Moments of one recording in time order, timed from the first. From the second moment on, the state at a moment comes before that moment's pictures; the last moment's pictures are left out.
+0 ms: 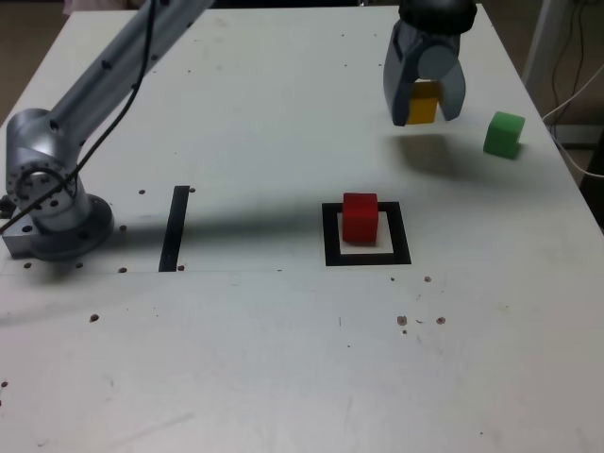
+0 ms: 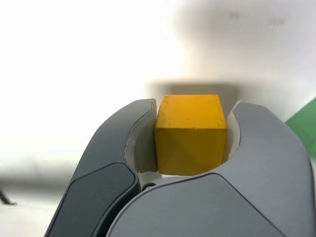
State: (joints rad) arm 0.31 2.43 -2.36 1.62 0.05 0.28
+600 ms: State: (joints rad) arm 0.15 2.10 -1.88 1.49 0.02 0.25
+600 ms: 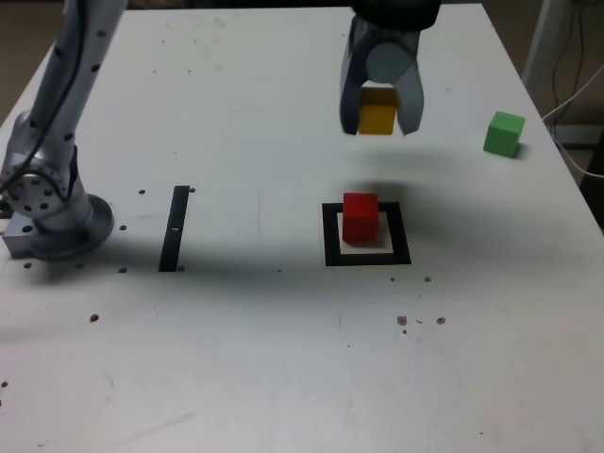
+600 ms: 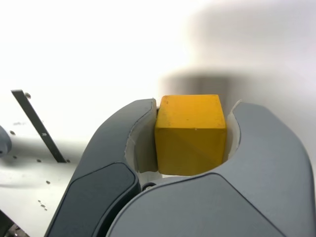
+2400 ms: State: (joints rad) arm -0.02 2.04 -1.55 1.22 -0.04 0.14
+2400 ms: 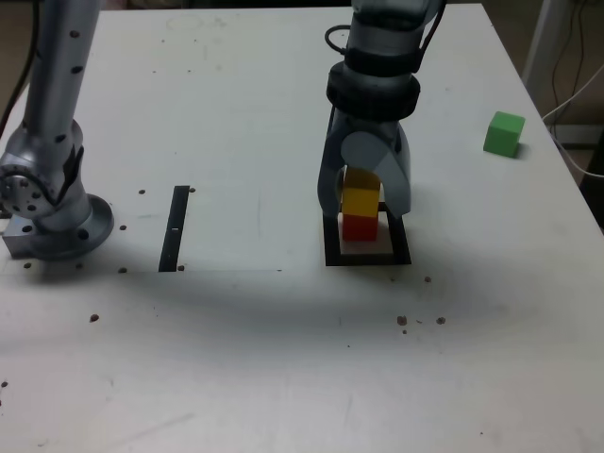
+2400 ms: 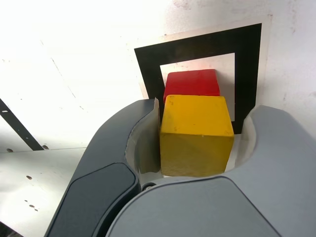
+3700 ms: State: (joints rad) arm 0.14 2.33 -2.19 1.53 0.14 0.40
